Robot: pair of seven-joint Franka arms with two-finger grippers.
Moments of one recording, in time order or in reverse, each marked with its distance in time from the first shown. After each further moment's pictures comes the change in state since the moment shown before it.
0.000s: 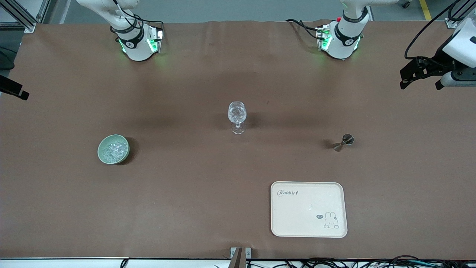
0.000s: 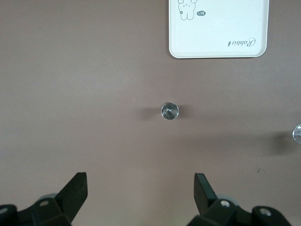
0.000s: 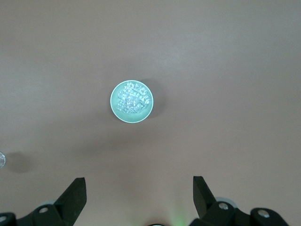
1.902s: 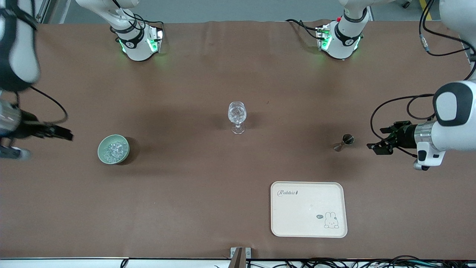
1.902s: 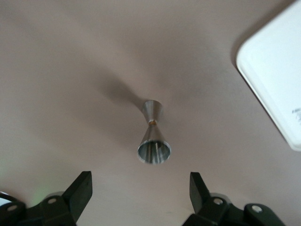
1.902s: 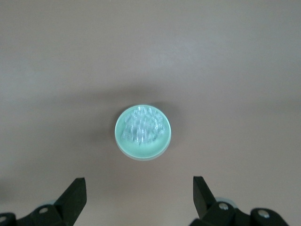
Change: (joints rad) left arm 0.170 0.549 0.010 0.003 -0.357 0.160 -0.582; right arm 0.074 0.214 0.007 -0.198 0.001 0.397 -0.002
